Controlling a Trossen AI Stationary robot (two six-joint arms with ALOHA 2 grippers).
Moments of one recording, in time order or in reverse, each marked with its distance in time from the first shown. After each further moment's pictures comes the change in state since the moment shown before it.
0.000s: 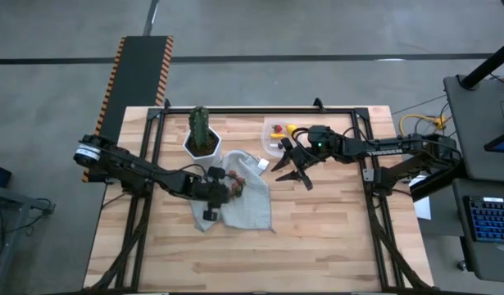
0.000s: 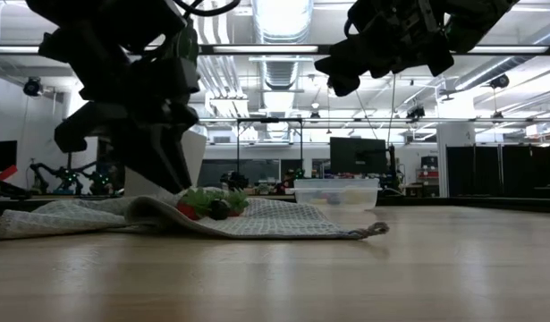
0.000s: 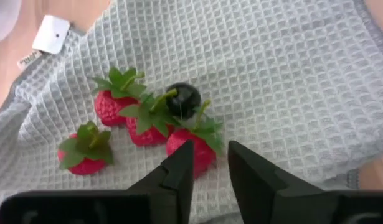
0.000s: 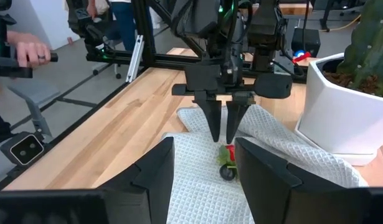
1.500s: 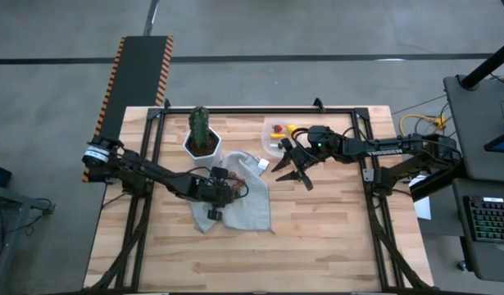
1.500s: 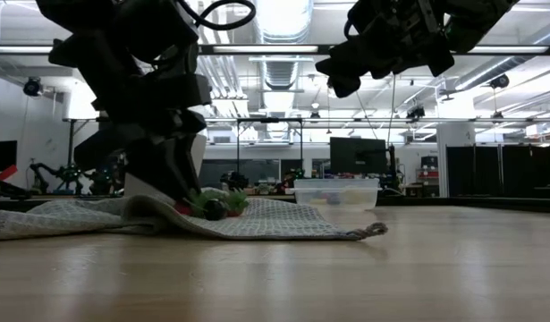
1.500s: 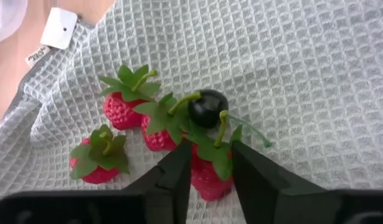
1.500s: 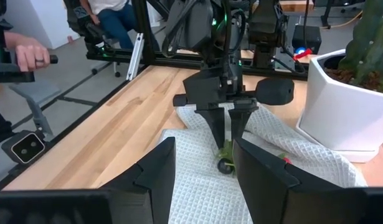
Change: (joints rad) left arm 0.002 0.097 0.047 -0.001 -0.069 -0.005; right arm 0.000 0.000 0.000 -0.010 0.000 0.001
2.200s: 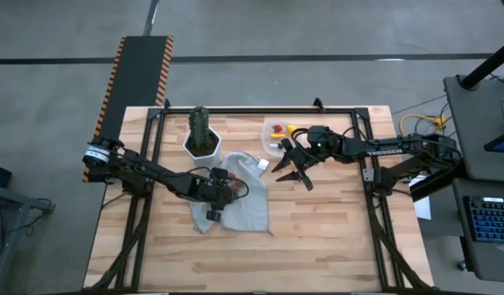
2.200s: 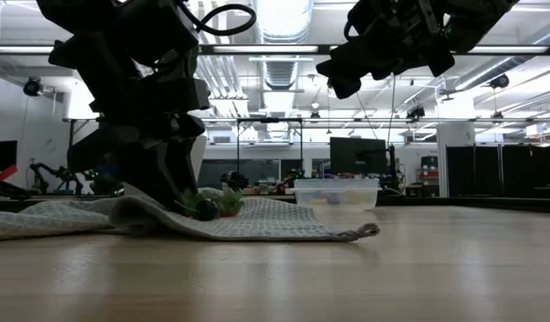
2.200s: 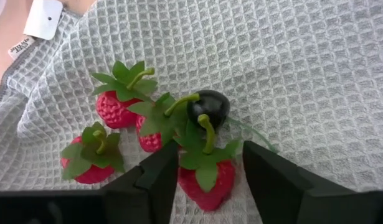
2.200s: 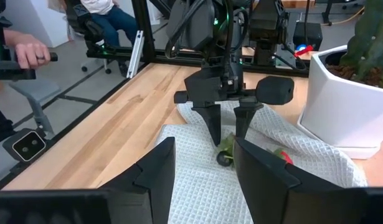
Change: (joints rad) left arm 0.000 0.001 0.000 -0.018 0.030 -0.001; right arm 0.000 0.000 0.000 -0.012 0.000 -0.001
